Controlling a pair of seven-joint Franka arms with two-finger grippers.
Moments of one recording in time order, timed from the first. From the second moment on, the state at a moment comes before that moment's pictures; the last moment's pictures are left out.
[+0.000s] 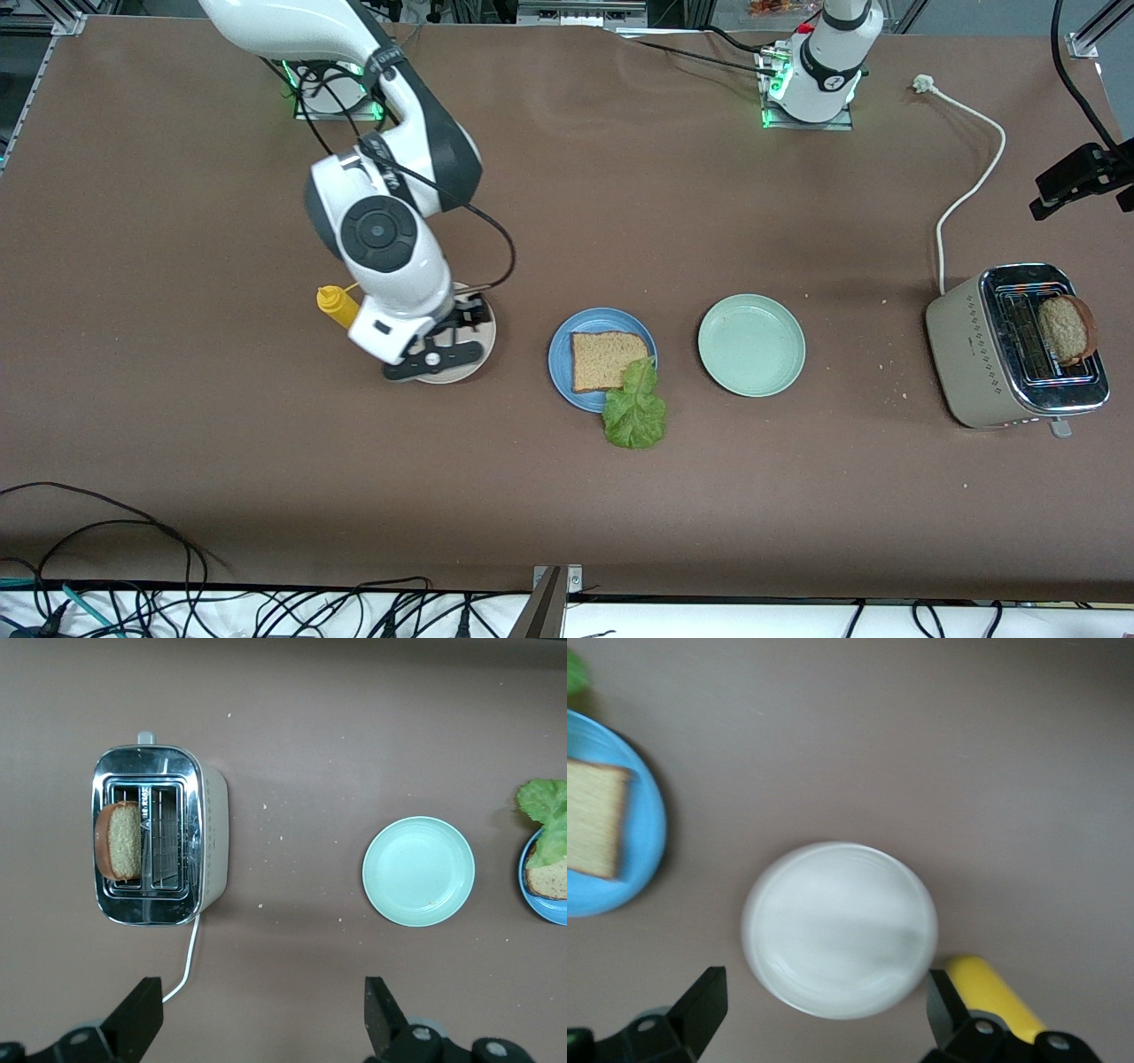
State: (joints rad) left arm -0.01 0.02 0.06 -1.47 0.04 1.51 -0.06; right arm 0.52 0.62 -0.01 -1.25 -0.06 1.81 0.26
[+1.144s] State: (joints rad) left arm 0.10 0.08 0.06 -1.47 0.04 1.56 -0.06; right arm 0.51 0.15 -0.46 -2.09 0.05 2.03 -0.67
